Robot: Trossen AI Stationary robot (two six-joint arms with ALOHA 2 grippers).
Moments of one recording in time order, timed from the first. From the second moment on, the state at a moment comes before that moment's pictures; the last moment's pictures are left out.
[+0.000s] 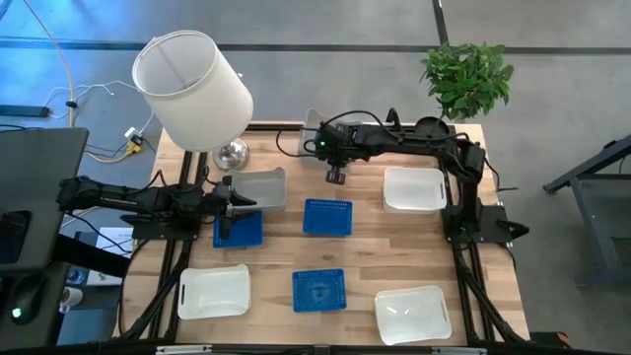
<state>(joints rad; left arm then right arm) 0.05 0.35 0.09 -0.03 -0.14 -0.26 -0.32 1.94 1.61 -0.79 0.24 -0.25</state>
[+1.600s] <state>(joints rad) 0.05 0.35 0.09 -0.03 -0.15 -0.26 -0.33 1.94 1.61 -0.98 0.29 -0.44</state>
